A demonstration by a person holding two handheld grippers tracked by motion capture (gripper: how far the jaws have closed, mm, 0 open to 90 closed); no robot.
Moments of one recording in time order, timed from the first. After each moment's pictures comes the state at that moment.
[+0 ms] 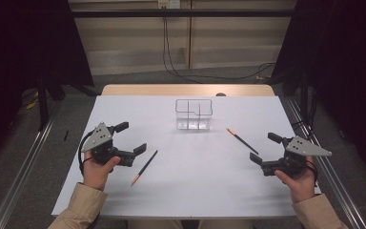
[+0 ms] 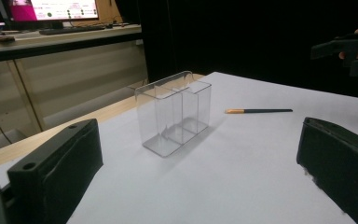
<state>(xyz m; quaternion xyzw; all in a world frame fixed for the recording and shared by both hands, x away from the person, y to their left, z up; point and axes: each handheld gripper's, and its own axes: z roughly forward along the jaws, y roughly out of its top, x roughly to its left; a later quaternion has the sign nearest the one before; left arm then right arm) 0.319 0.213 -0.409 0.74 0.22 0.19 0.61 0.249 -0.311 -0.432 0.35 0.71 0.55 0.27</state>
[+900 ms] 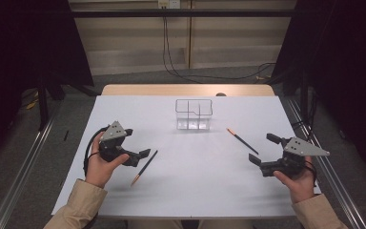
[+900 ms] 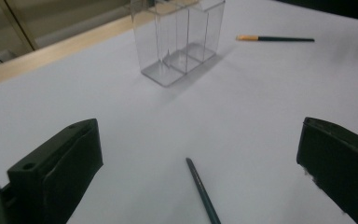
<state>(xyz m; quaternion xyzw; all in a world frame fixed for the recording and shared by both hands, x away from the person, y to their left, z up) 0.333 0.197 -0.414 0.83 0.27 0.14 0.47 0.249 -0.309 -0.434 0.34 0.71 0.55 0.27</state>
